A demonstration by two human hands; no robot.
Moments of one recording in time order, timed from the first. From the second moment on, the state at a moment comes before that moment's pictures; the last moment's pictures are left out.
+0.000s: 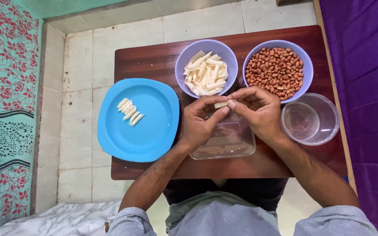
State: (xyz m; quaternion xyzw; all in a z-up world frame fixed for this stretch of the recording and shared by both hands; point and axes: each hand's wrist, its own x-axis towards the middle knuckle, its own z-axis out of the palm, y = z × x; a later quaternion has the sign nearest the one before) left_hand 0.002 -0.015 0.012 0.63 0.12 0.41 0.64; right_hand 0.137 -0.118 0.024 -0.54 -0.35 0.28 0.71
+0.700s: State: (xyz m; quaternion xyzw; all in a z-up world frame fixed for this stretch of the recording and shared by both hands) left_hand 0.001 -0.014 0.008 0.60 0.16 0.43 0.66; right_hand 0.131 -0.117 0.034 -0.56 -0.52 0.12 0.63
